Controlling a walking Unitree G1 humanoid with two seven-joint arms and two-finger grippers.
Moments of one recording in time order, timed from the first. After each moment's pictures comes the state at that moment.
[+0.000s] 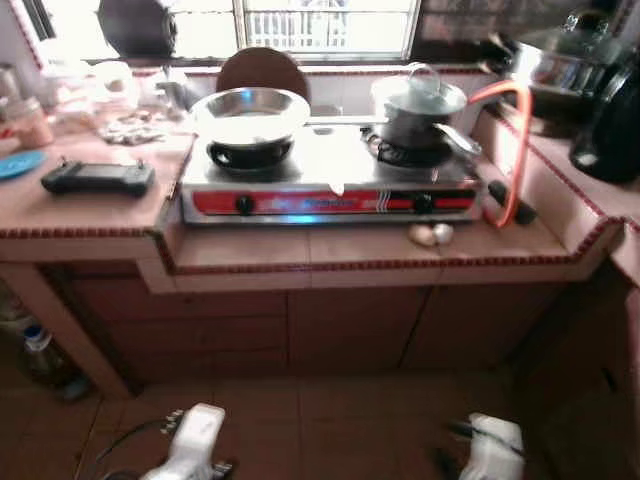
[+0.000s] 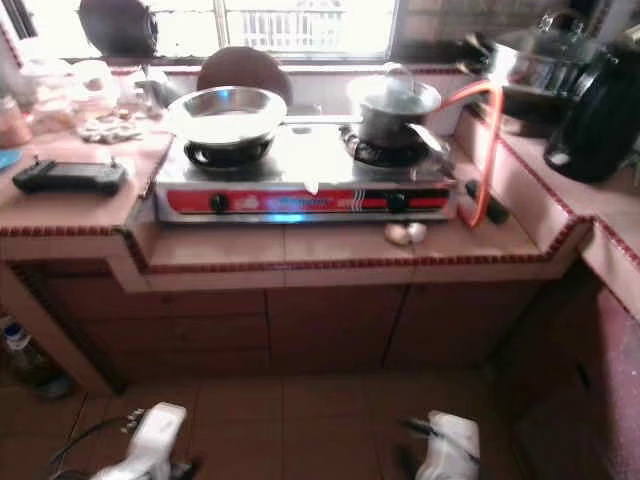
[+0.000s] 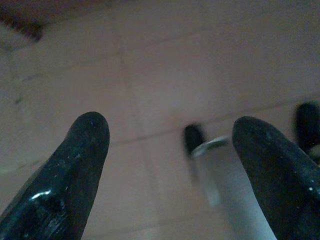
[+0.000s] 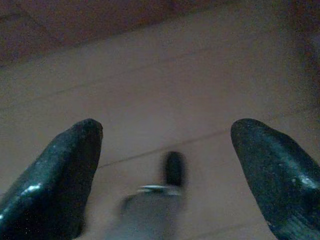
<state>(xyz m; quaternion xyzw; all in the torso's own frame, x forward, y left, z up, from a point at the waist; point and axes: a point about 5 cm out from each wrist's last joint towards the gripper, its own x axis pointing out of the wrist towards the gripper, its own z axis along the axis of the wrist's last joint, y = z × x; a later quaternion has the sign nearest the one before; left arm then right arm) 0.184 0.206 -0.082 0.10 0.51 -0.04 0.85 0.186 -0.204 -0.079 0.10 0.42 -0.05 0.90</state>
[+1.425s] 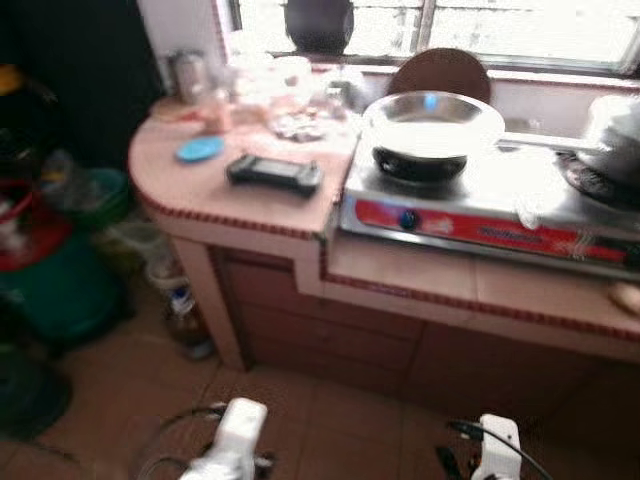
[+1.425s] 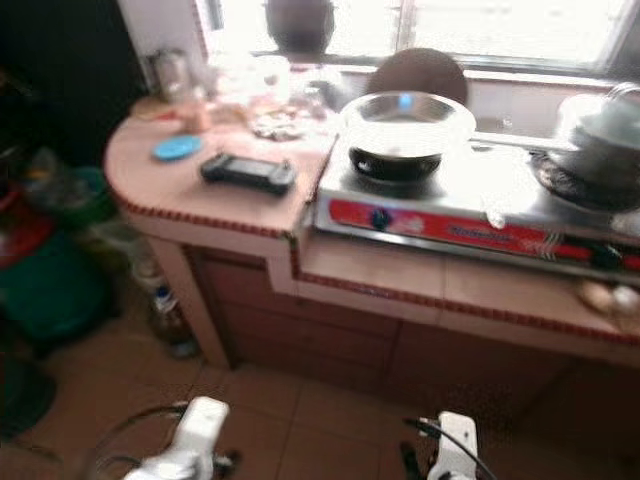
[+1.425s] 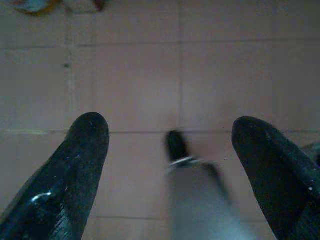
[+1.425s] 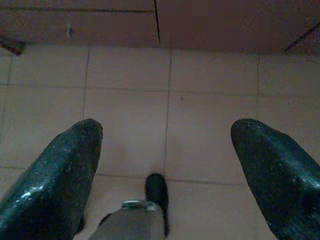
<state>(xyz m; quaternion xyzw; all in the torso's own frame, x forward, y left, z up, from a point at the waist) 0.205 0.133 -0.078 0.10 0.48 -0.11 0.86 0.183 -0.222 -0.077 0.08 0.43 -0.07 0.90</state>
